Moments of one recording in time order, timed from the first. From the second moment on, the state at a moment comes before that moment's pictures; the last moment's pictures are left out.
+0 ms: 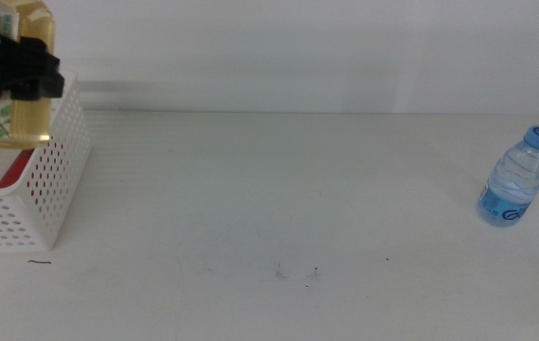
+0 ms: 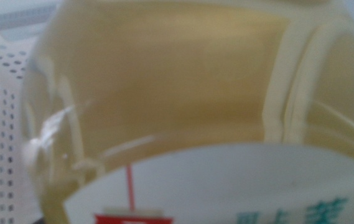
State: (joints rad) left arm -0.01 1.33 -1.28 -0.14 0.84 0.19; right arm -0.04 0.00 0.00 0.13 0.17 -0.25
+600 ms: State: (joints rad) left arm 0.23 1.77 -1.77 -0.20 1.19 0.34; right arm -0.04 0.00 0.00 0.13 0.17 -0.25
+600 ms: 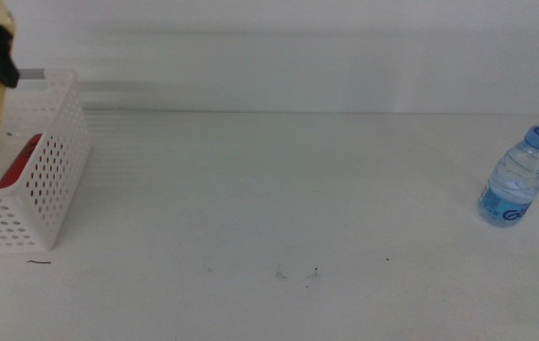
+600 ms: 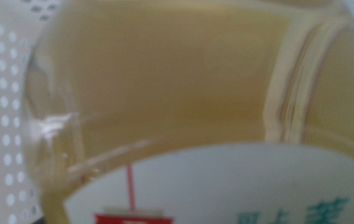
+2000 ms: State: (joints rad) left arm 0.31 2.09 -1.79 -0.24 1.11 0.48; right arm -0.04 0.00 0.00 0.13 0.17 -0.25
